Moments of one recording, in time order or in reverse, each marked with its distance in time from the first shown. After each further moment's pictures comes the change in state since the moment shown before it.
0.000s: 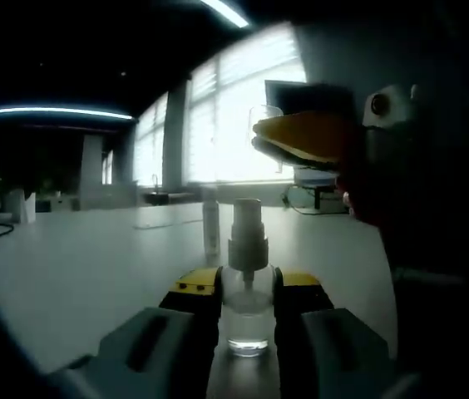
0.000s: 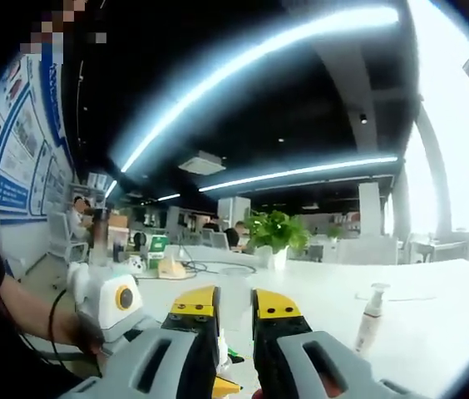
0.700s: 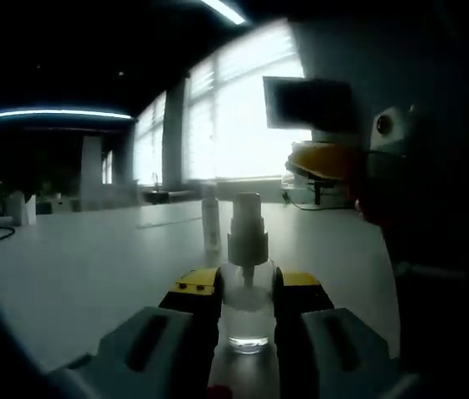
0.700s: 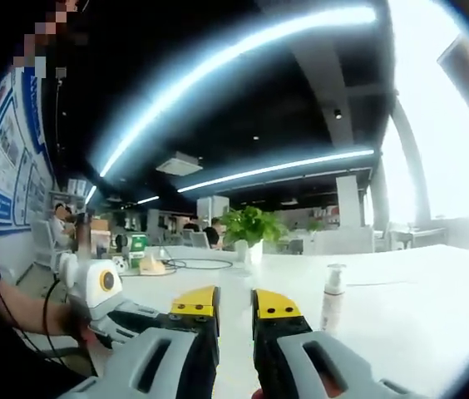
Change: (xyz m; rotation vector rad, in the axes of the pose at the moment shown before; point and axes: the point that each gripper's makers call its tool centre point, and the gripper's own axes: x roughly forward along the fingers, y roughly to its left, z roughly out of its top) left arm 0.001 0.000 -0.004 0.019 0.017 0.001; right arm -0.040 -0.041 -0.017 0.051 0.013 -0.114
